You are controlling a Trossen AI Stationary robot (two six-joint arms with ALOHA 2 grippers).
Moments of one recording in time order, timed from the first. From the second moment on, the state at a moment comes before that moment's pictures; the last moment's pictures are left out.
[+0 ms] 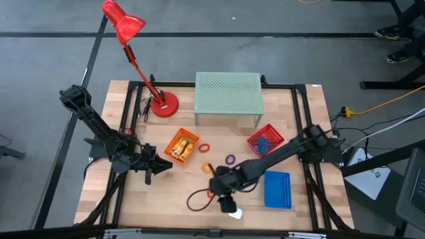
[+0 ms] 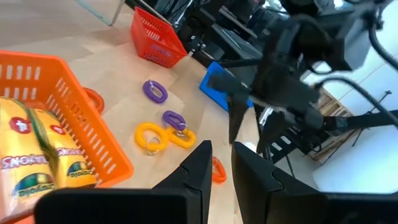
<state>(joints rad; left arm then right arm) -0.91 1.00 0.17 0.62 -0.87 -0.88 0.46 2.06 1.50 -0.47 -0.09 0.39</state>
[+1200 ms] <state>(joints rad) -0.91 1.00 0.17 0.63 -0.86 -0.84 0.44 2.29 1.75 -0.66 -0.15 0.52</state>
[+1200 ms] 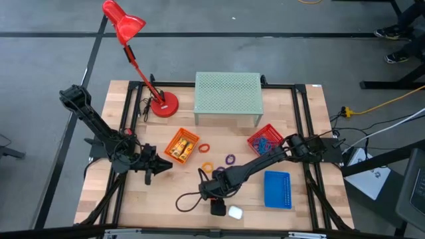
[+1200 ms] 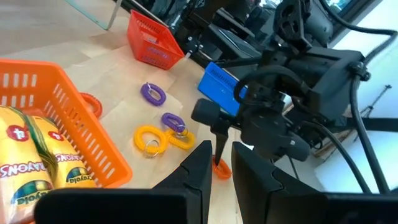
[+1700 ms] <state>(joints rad) -0.91 1.00 0.17 0.63 -0.84 -0.83 0.40 2.30 1.74 -0.67 -0.02 0.62</state>
